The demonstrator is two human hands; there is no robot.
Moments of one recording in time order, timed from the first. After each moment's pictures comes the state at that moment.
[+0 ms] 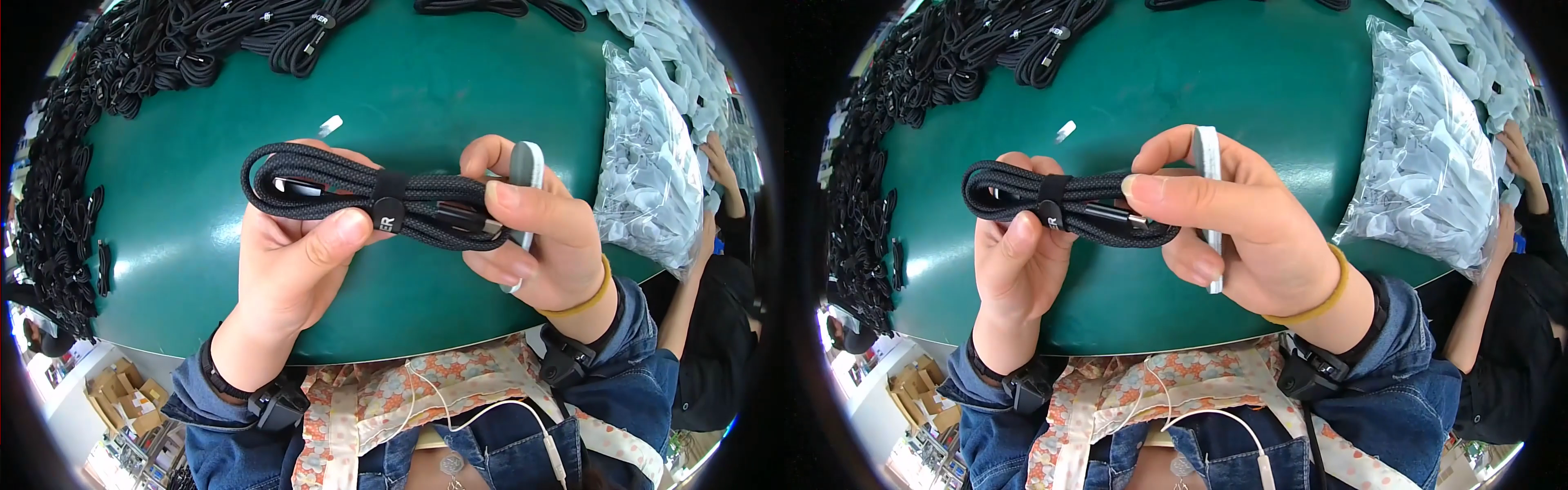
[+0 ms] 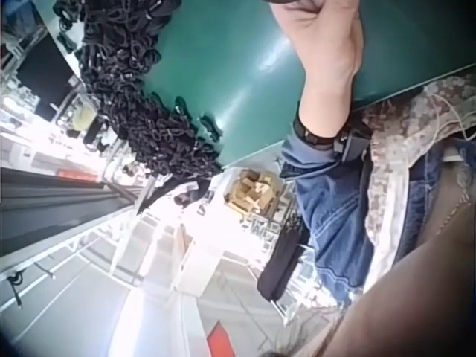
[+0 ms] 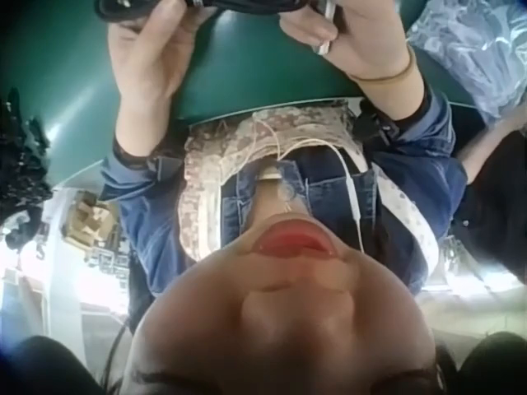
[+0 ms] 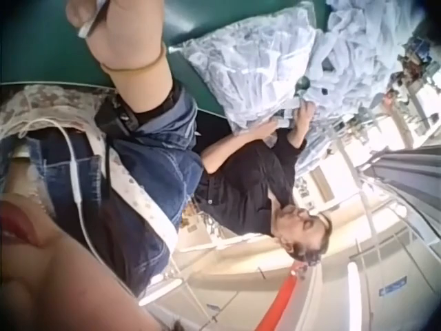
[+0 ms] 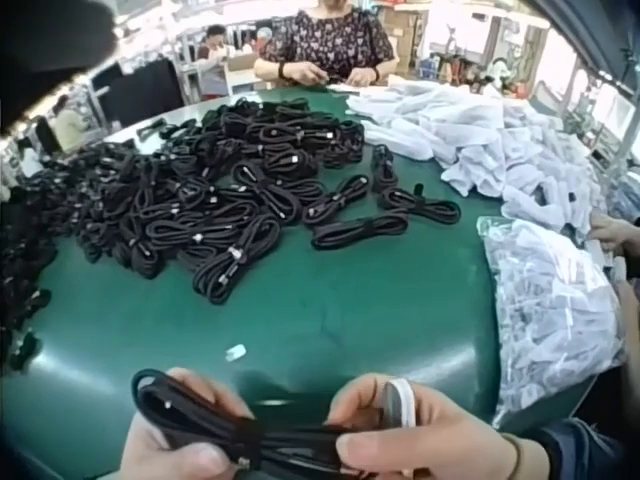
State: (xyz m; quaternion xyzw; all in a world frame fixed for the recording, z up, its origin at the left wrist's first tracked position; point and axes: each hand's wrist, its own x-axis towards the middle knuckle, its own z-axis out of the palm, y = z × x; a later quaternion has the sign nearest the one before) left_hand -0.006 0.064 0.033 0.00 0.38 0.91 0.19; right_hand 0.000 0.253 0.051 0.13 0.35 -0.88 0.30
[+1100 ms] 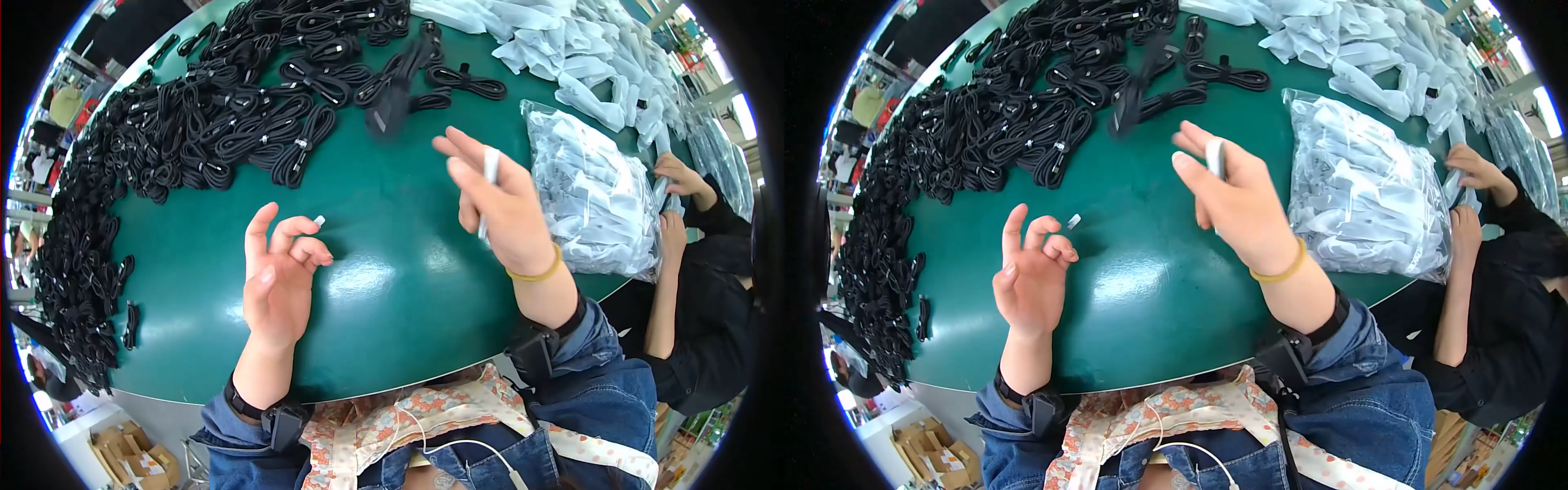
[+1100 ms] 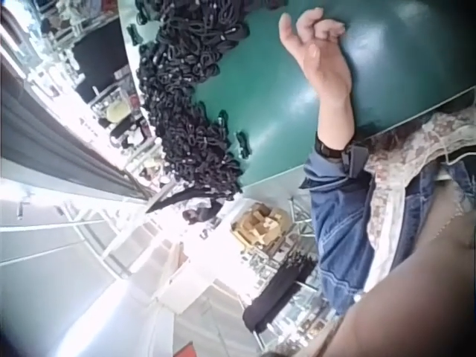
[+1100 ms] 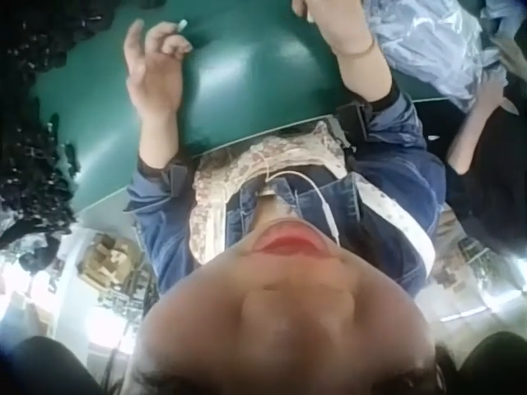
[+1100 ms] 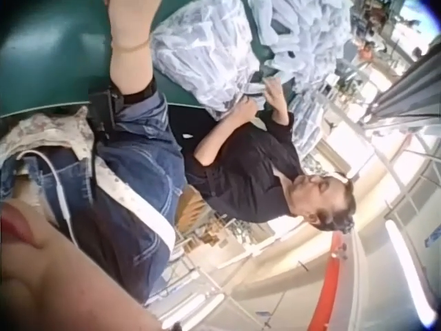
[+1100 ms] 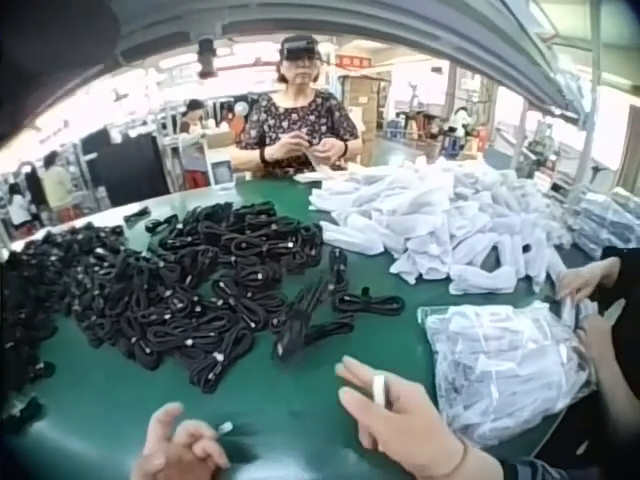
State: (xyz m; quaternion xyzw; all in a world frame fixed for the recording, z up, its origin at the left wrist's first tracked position) left_hand -0.025 0.058 0.030 0.08 0.49 0.86 0.09; right_hand -0.035 0.290 0.062 0.10 0.64 -0.76 0.02
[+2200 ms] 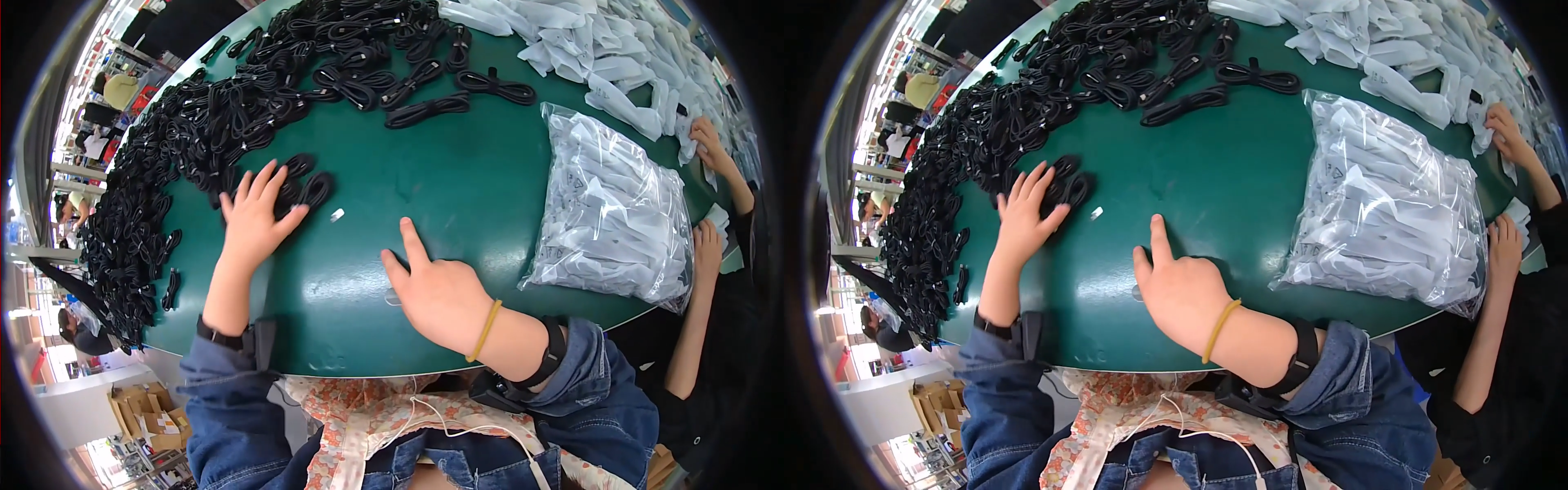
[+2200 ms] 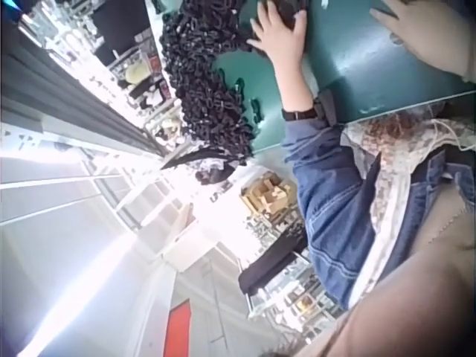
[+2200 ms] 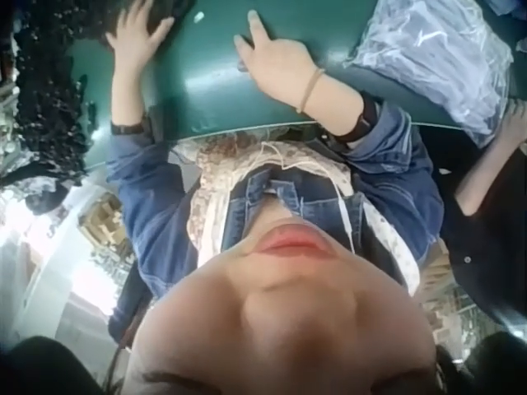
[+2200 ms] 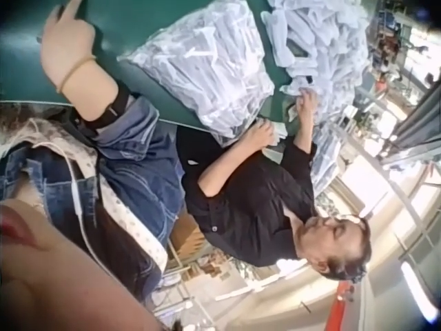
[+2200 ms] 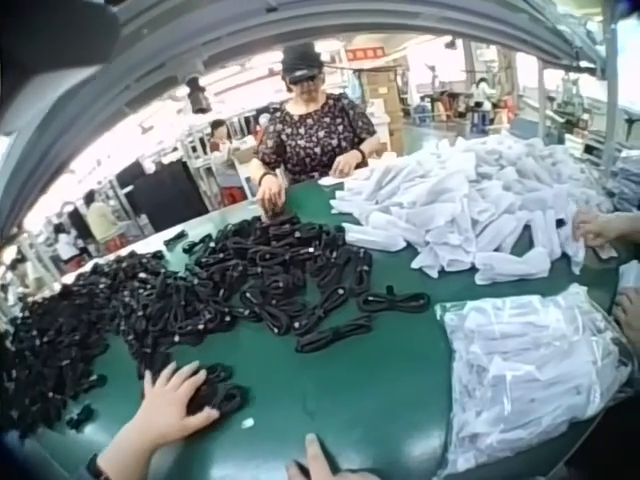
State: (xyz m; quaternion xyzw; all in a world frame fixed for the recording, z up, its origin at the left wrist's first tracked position) left_hand -0.083 0.010 0.039 0.16 0.98 -0.03 -0.06; right_hand 0.018 0.258 0.040 -0.25 0.95 -0.17 0.09
